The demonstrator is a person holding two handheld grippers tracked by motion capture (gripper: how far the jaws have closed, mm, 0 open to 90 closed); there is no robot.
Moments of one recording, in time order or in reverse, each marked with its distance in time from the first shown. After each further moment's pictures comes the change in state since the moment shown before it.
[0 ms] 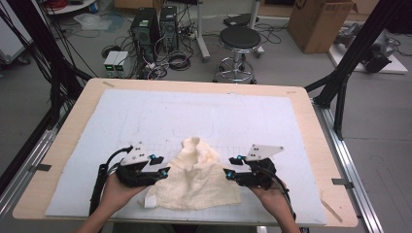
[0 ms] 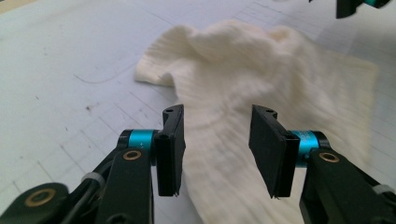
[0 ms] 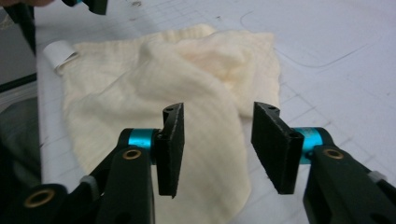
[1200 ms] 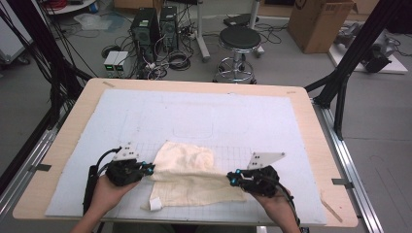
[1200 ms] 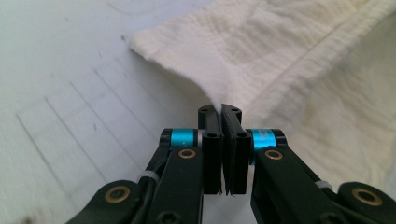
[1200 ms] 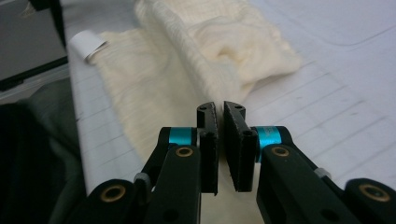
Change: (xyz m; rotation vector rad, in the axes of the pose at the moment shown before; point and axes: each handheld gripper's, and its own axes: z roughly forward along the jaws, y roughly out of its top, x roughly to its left) left arm 0.018 -0.047 -0.023 0.097 0.010 -0.149; right arm 0.026 -0.013 -0.016 0.055 0.074 -0.005
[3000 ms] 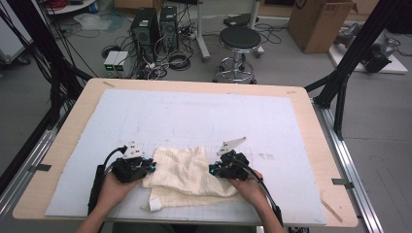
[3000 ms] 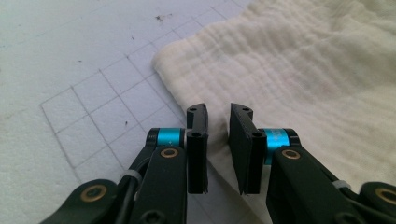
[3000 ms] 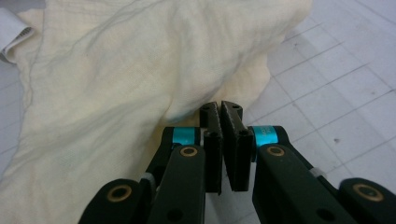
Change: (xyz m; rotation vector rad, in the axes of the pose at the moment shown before) left arm 0.016 0.004 0.032 0.028 0.130 0.015; right arm -0.037 0.026 0.085 0.154 0.022 0.016
